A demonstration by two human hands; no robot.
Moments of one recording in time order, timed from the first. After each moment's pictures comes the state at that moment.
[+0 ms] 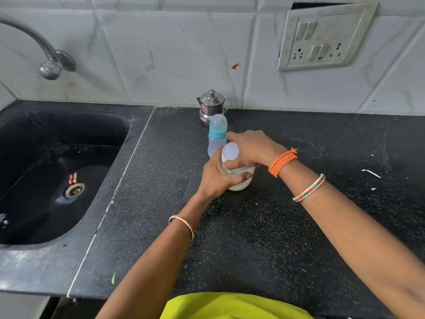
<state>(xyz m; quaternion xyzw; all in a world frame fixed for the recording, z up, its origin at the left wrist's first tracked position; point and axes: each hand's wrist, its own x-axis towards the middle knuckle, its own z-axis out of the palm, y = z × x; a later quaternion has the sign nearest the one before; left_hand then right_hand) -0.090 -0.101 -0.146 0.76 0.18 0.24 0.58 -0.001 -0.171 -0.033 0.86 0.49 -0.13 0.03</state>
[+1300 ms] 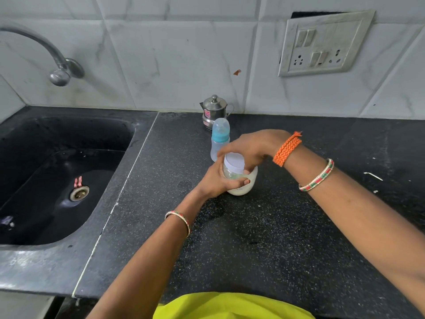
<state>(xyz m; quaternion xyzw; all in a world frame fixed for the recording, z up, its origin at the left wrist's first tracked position) -0.086 -0.079 -0.160 0.77 0.15 0.10 0.61 -0.023 -0.169 0.009 0.79 0.53 -0.22 0.20</state>
